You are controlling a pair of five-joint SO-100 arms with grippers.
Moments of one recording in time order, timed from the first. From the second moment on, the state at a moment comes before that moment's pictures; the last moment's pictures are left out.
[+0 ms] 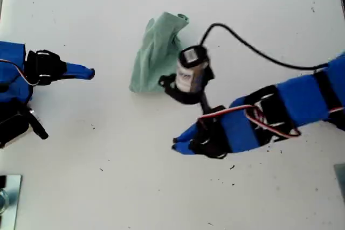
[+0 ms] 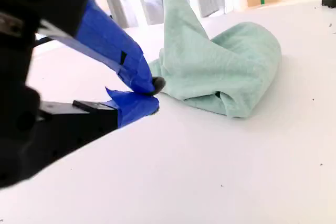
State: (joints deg) arm 0 -18.7 206.0 185.4 58.1 9.7; arm 1 -11.4 98.0 94.0 37.2 -44.7
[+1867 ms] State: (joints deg) arm 0 -18.7 206.0 185.4 58.8 9.7; arm 1 29.8 174.6 160.7 61.3 -36.5
